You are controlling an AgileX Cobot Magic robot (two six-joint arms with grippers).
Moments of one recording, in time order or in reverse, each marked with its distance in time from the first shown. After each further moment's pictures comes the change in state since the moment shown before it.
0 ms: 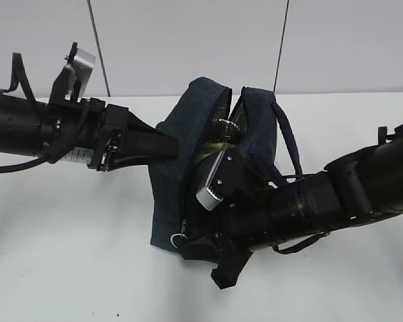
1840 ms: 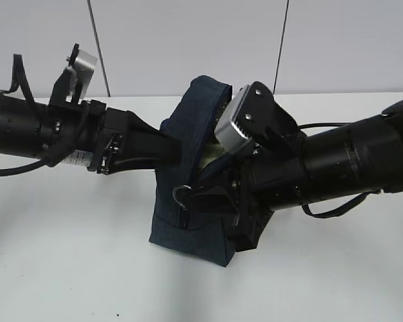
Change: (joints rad) left arm 0.000 0.000 0.000 0.022 0.010 0.000; right arm 0.000 -0.328 0.007 -0.224 -0.020 0.319
